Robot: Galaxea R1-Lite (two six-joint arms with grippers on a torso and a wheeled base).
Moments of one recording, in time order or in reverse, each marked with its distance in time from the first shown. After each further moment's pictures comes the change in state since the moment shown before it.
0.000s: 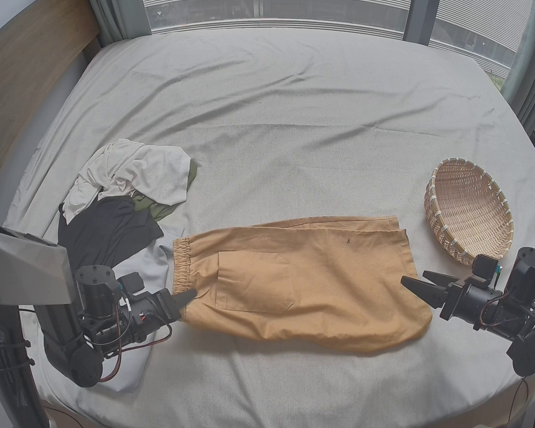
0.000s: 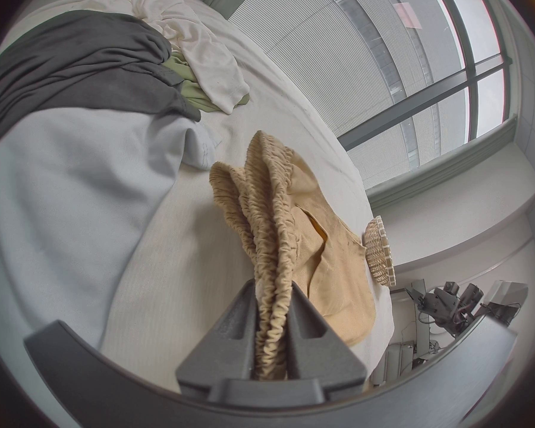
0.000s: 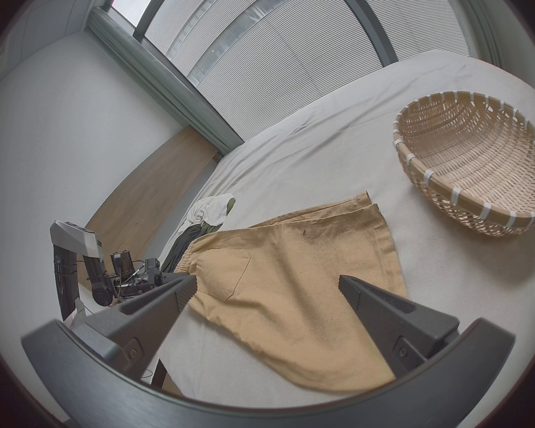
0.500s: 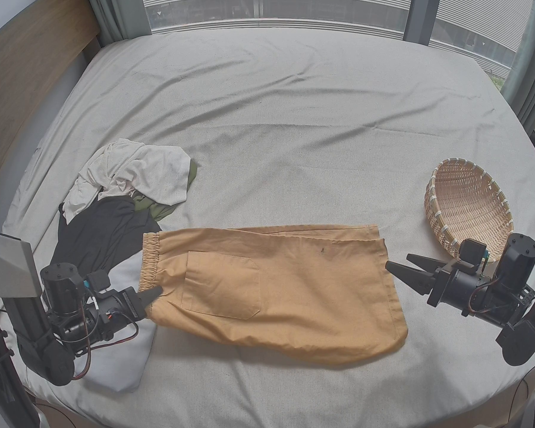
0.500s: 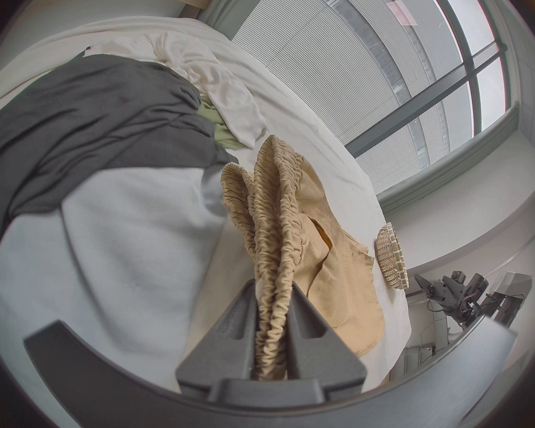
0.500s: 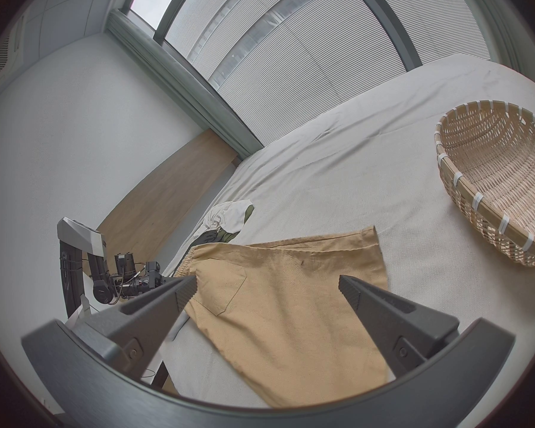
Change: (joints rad) left arm 0.183 -0.093 0.080 0.000 -0.080 0.107; right arm 0.034 0.043 -0.121 0.000 0.042 -0.004
